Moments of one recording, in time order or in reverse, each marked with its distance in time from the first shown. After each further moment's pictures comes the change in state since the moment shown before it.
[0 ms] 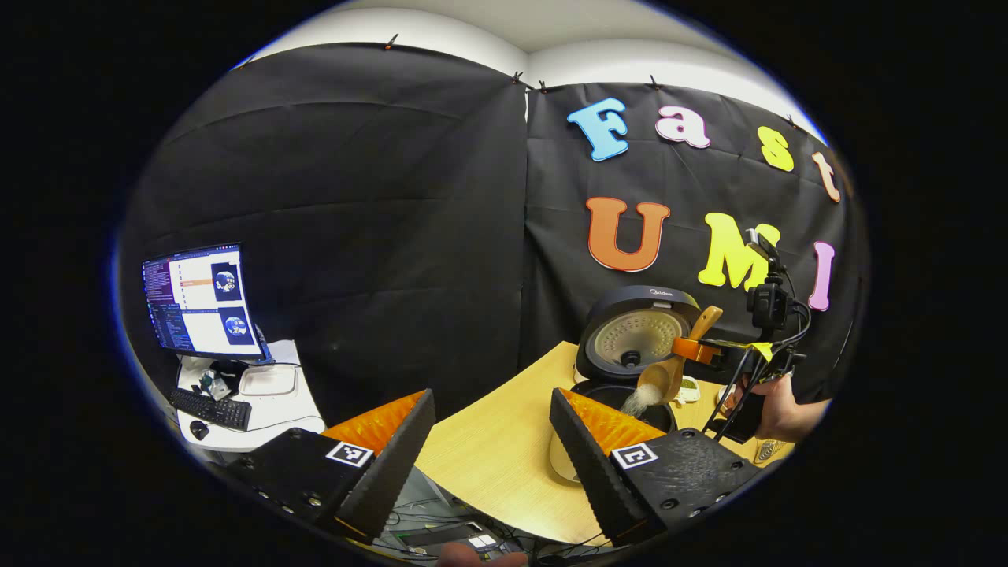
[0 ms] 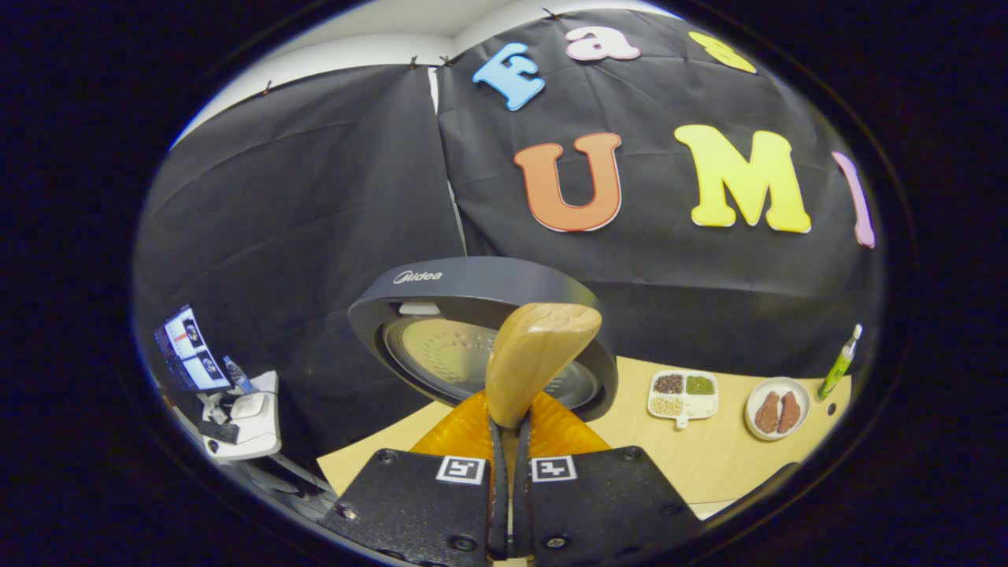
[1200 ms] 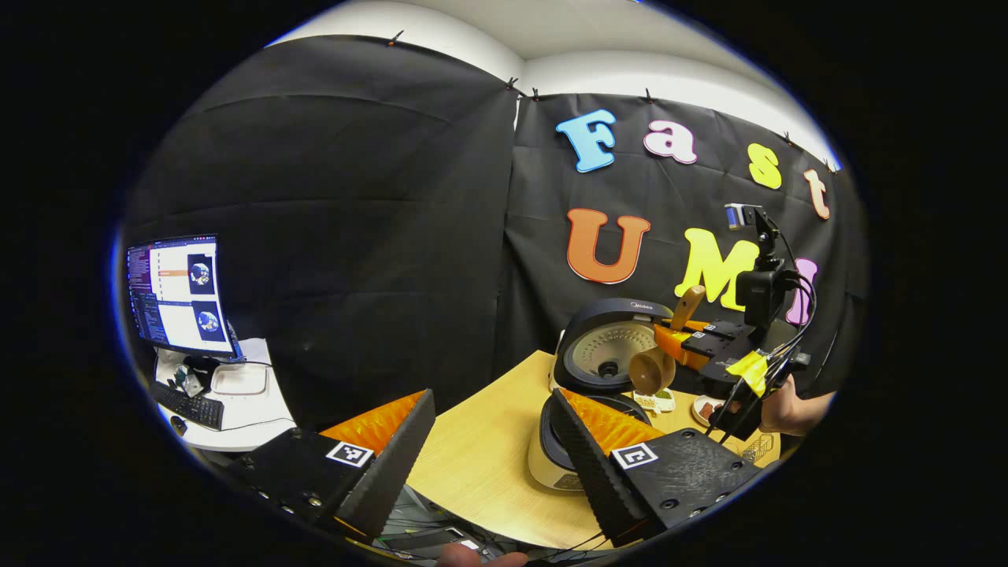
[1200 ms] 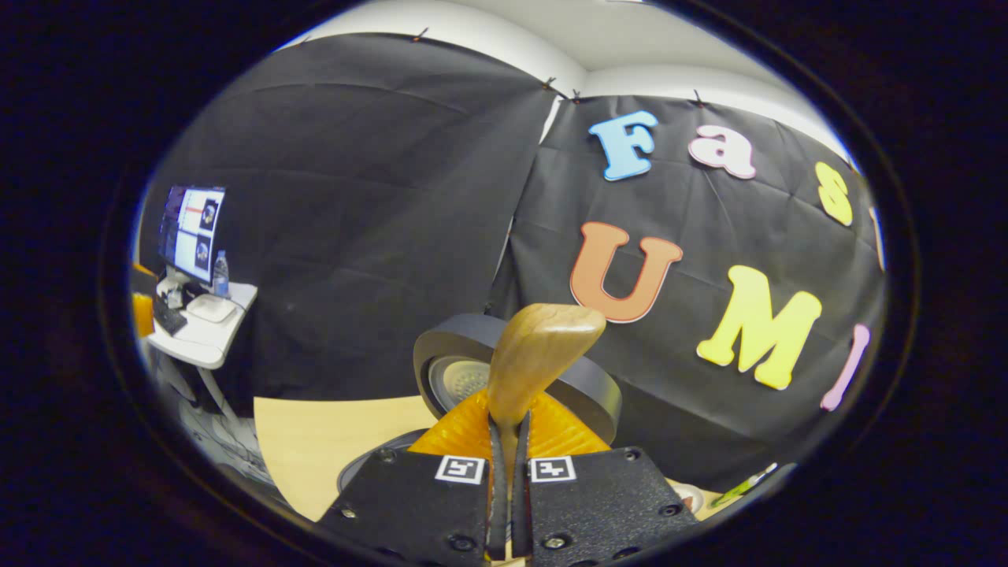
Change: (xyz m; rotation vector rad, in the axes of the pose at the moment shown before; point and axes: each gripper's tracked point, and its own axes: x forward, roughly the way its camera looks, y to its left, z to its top) left arm 0.009 -0.010 0.006 -0.047 -0.034 -0.116; right arm -0.040 0.039 0.042 -0.368 -0.122 -0.016
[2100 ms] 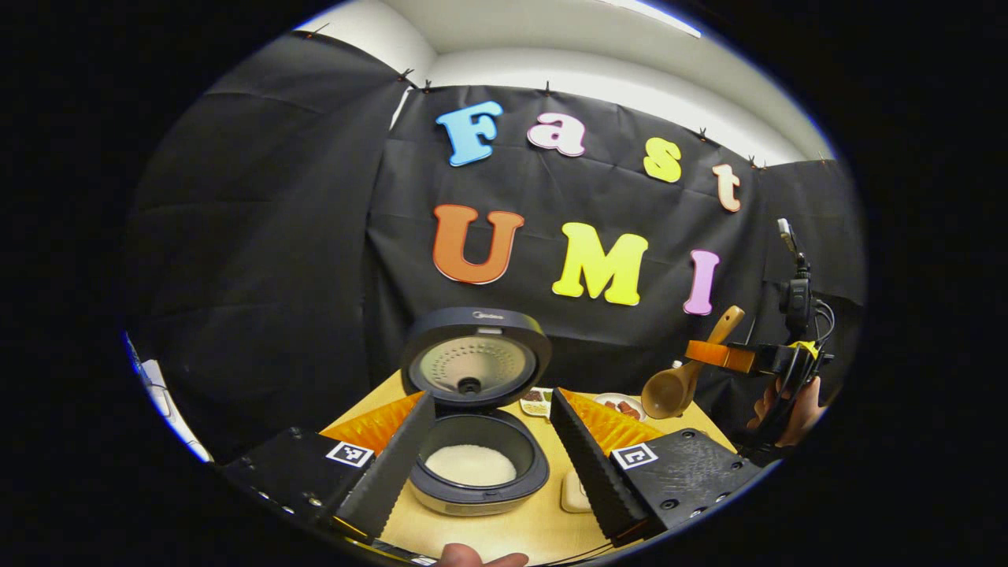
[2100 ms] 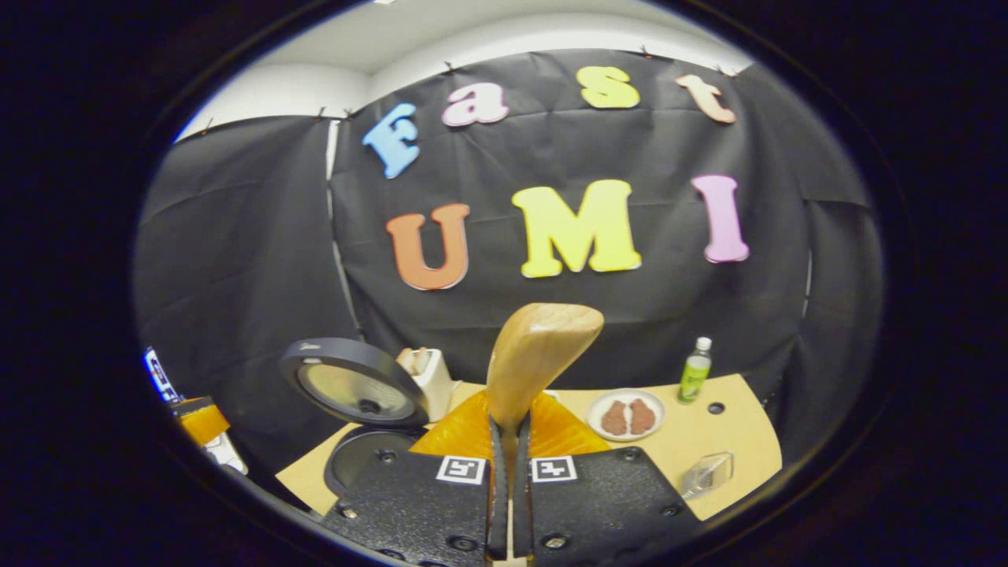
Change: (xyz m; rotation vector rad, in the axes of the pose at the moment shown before) left arm 0.041 -0.173 0.006 0.061 0.003 -0.466; right arm -0.188 -0.212 -0.071 0.525 0.074 -0.497
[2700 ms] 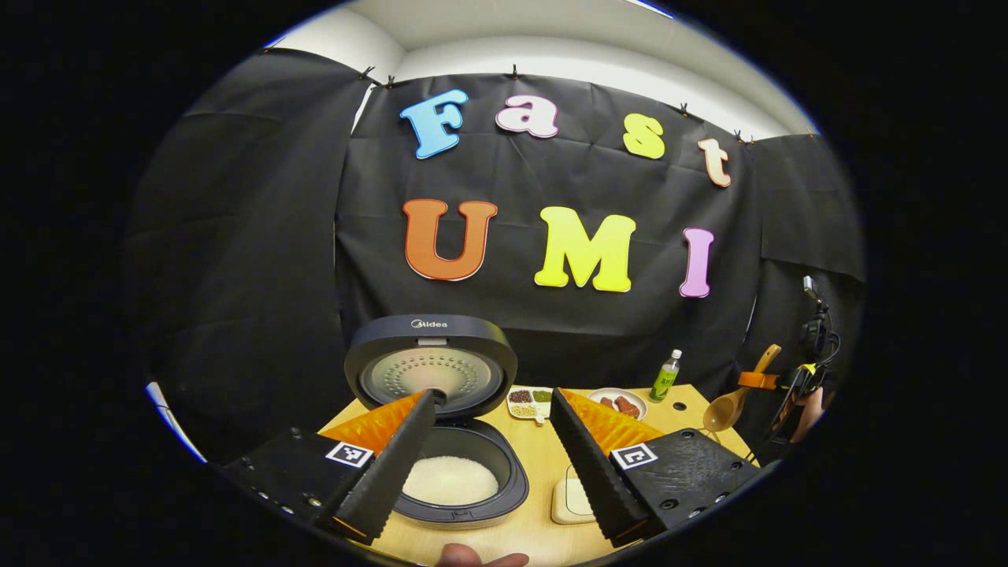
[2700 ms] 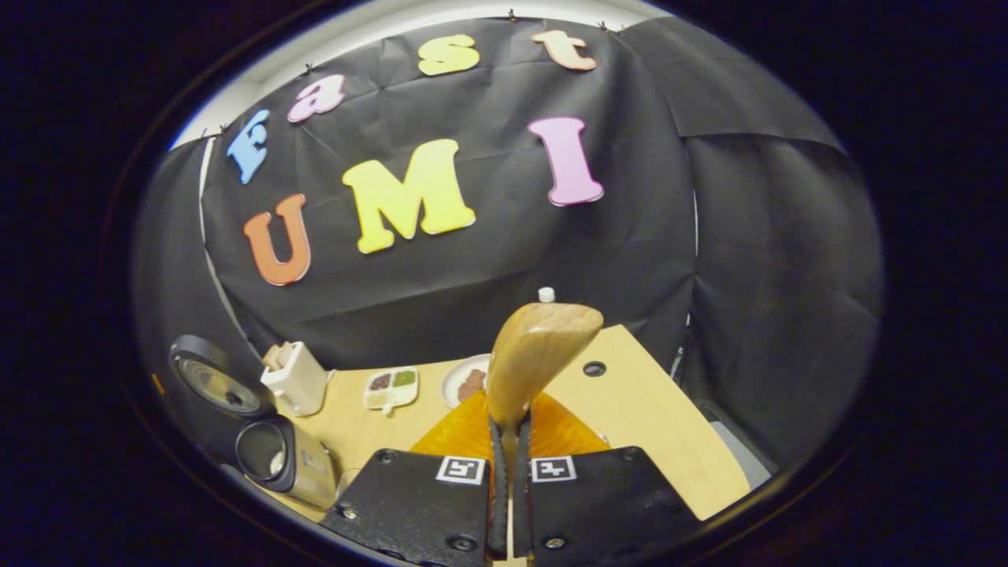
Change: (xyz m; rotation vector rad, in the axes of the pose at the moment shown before) left arm 0.052 -0.035 -0.001 0.073 0.051 0.025; right arm 0.019 -0.232 -0.061 0.155 0.123 -0.309
